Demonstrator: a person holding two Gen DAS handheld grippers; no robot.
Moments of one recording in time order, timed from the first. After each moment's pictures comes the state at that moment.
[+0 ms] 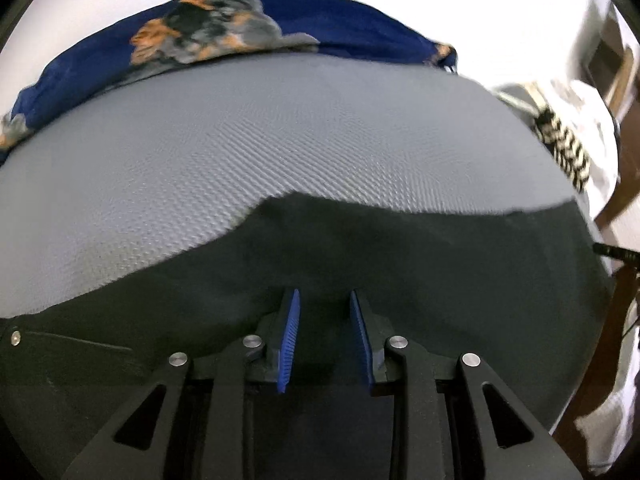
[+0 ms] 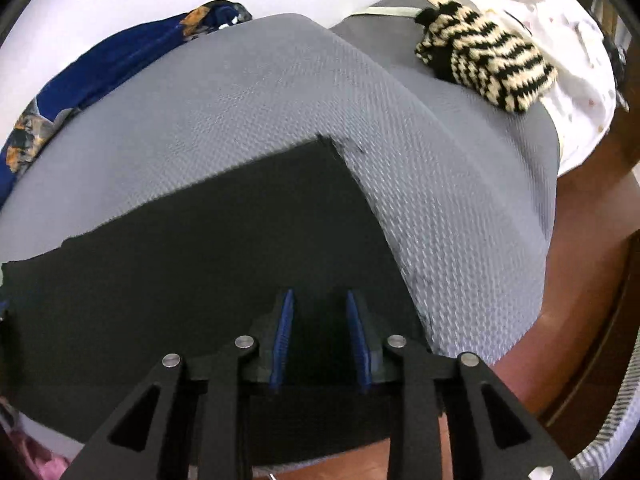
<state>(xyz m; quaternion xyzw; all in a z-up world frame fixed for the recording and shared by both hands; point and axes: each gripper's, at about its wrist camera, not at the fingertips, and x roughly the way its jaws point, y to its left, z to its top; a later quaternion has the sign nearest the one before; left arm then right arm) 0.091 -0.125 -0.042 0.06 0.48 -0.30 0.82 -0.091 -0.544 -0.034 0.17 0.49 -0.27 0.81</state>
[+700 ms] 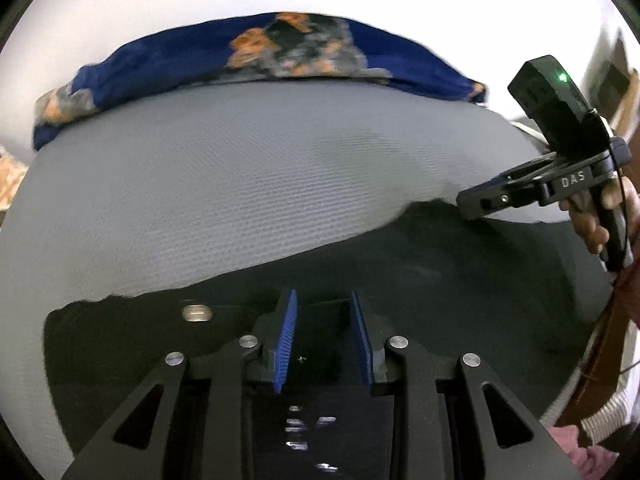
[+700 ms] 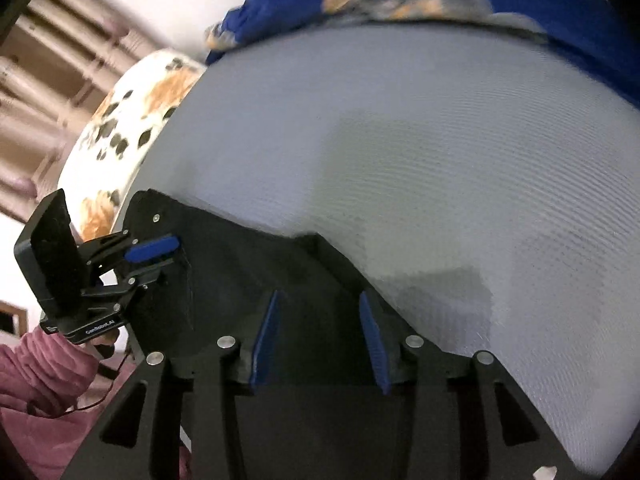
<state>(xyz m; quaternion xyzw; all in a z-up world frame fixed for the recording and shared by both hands) 0.110 0.005 -0.026 0.05 0.47 -0.27 0.84 0.190 -0.237 -0.042 0.07 0.58 0.26 0.77</state>
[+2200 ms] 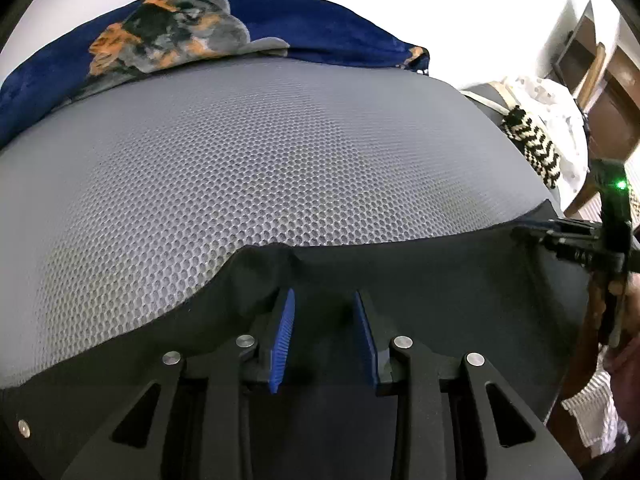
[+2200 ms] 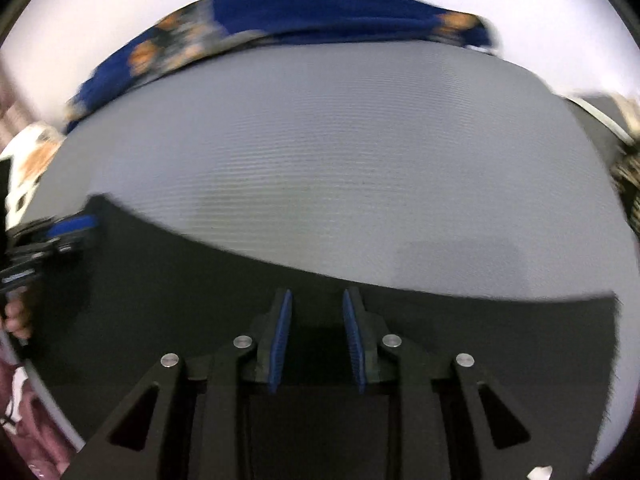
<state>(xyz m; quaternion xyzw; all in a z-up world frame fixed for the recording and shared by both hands) 0.129 -0.137 -0.054 0.06 0.48 -0.37 0.79 0.037 -0.419 -0.055 0.08 0.50 -0.06 0.86</state>
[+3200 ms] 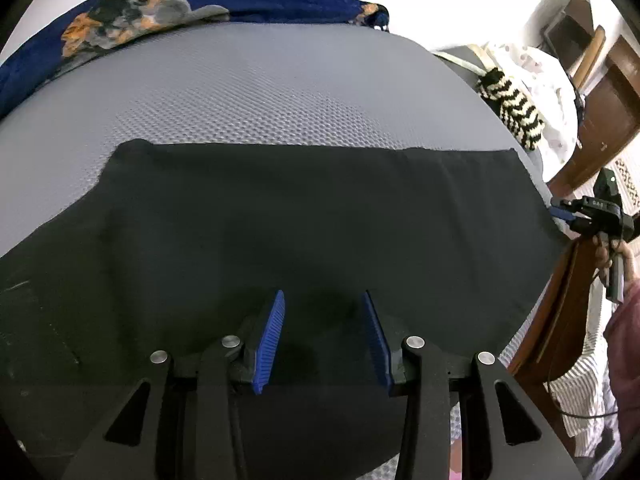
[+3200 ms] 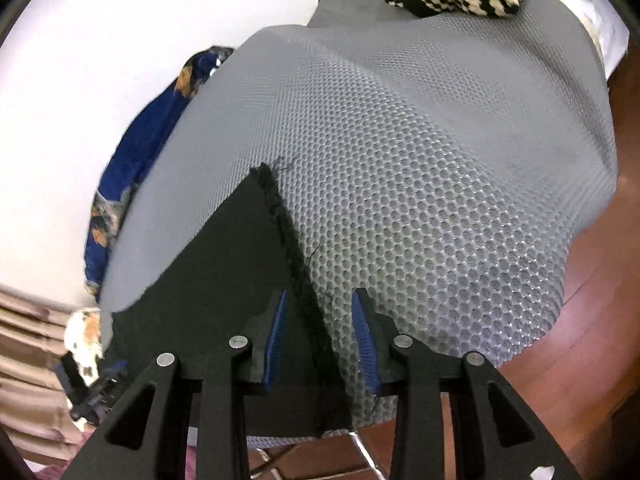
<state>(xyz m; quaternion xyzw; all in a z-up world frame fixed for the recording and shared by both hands) 0.027 -0.186 -0.047 0.08 0.53 -0.37 0.76 -0.164 -0.672 -0.070 0.41 0.42 -0.12 0.80</state>
